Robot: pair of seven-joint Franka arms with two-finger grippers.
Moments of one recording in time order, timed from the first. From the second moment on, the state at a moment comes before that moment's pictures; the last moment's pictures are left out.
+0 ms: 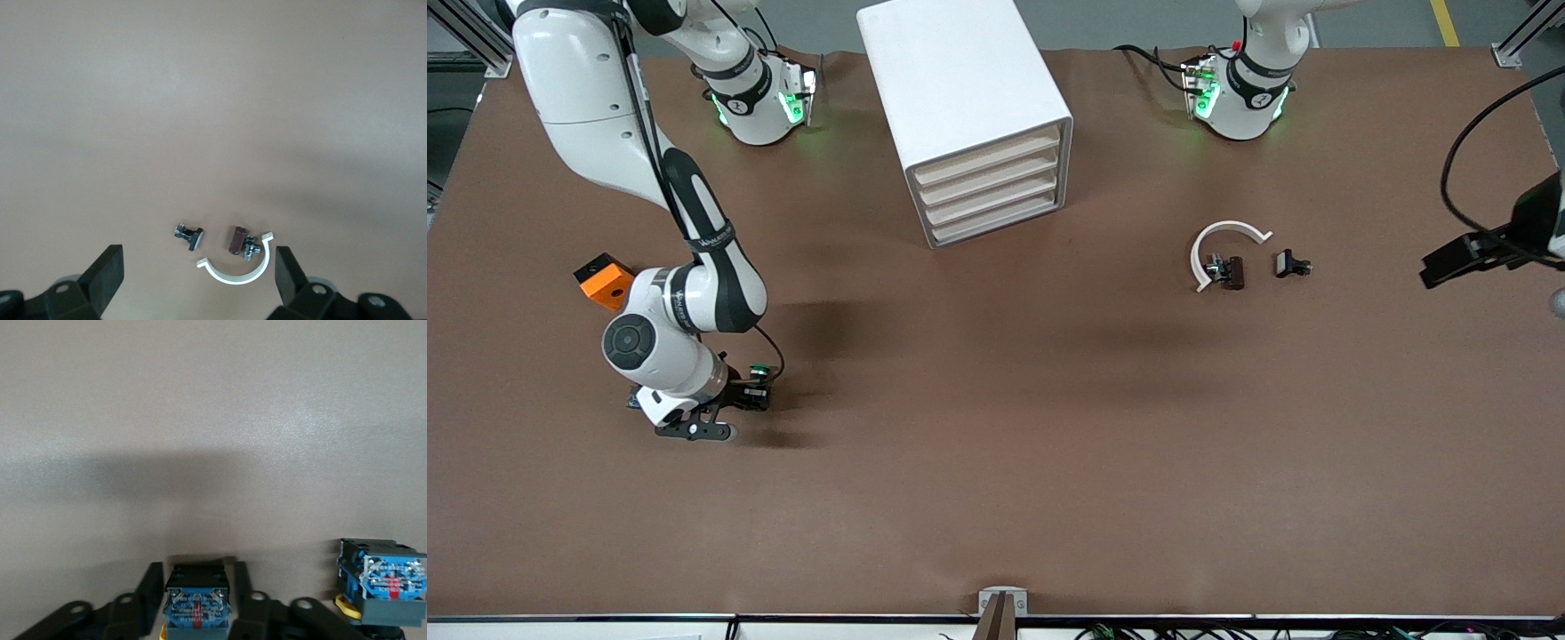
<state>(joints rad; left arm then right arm) 0.20 0.16 -0.26 -1.35 0.10 1.47 -0.23 0.18 0.64 -0.09 -1.84 0.11 2.50 0.09</state>
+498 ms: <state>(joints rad) 0.09 0.00 -0.10 -1.51 0.10 1.47 -0.13 0.18 0.62 -0.09 -1.74 0.11 2.35 0.09</state>
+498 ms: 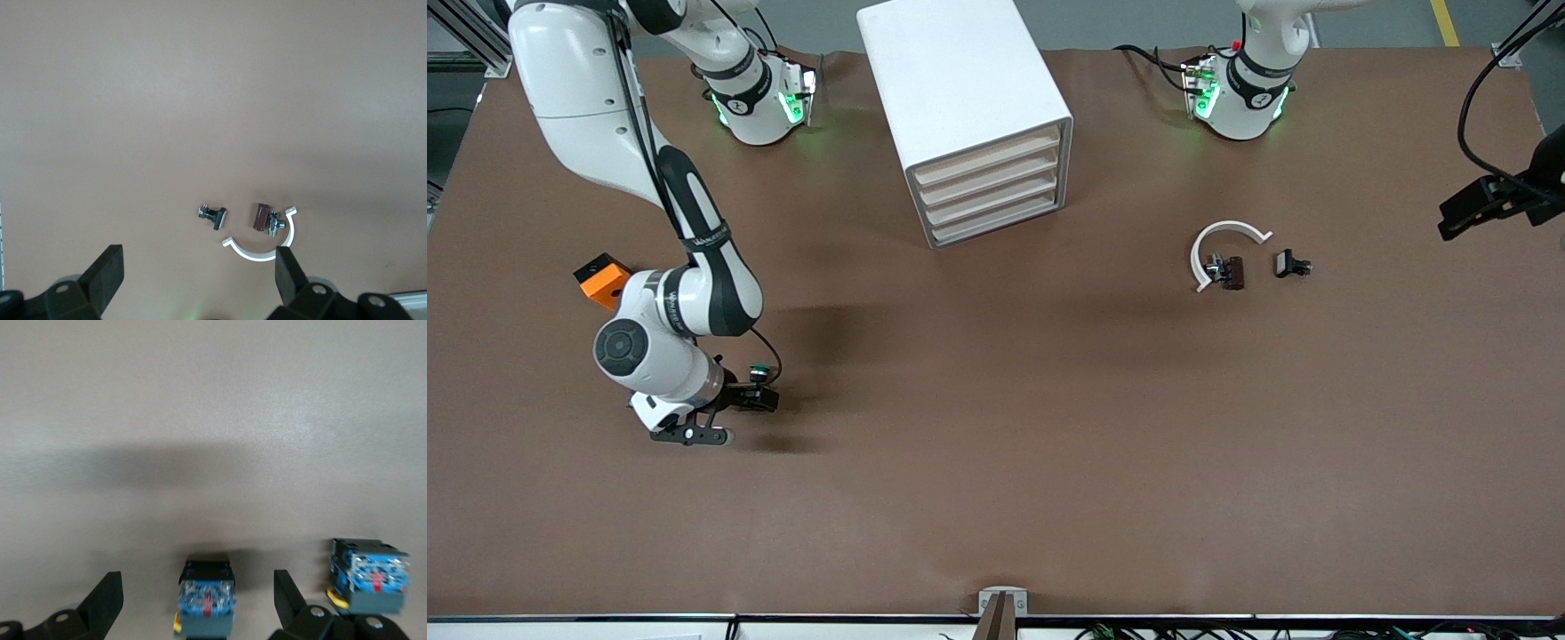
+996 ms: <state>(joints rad) 0.08 -0.05 -0.10 -1.56 0.04 1.47 -0.10 0.17 0.48 -0.10 -1.61 0.01 1.97 0.09</state>
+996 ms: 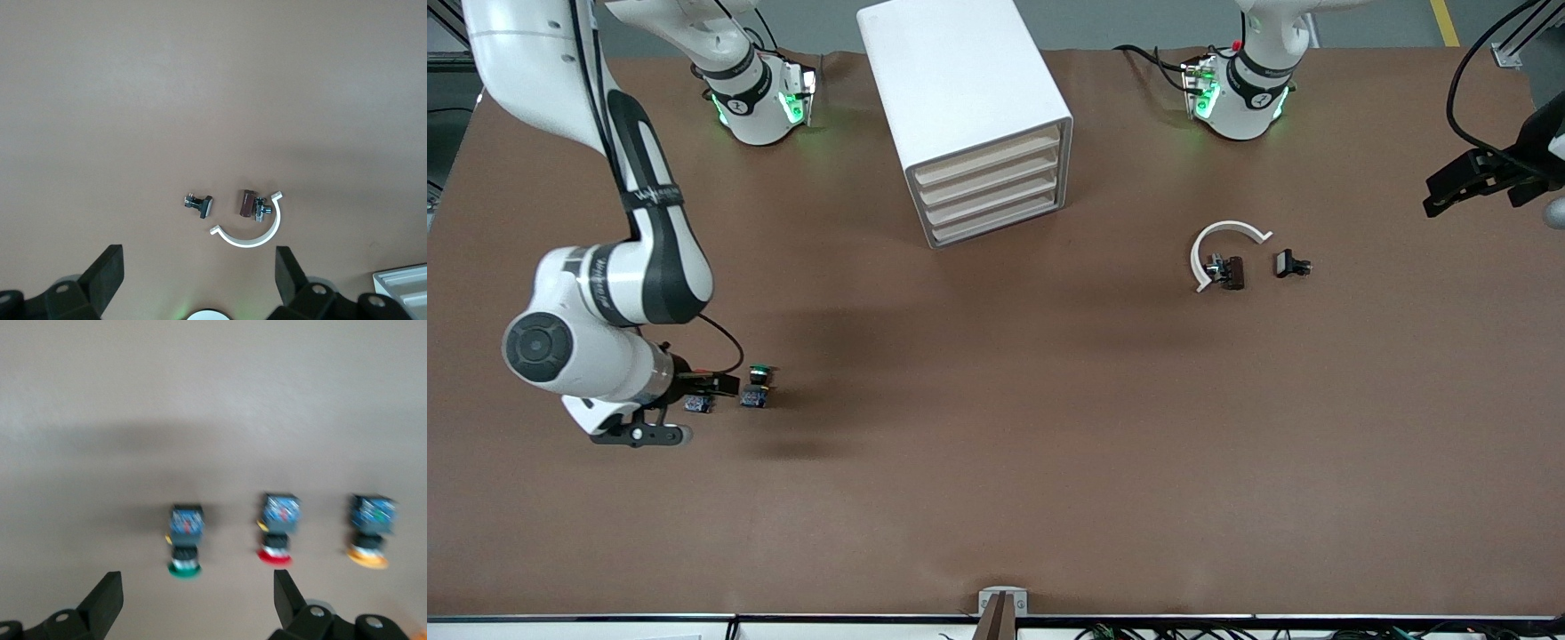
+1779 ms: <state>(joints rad) 0.07 -0.14 -0.10 -1.74 0.01 1.55 -0.02 0.02 0.23 -0.11 -1.47 0.00 1.55 -0.03</state>
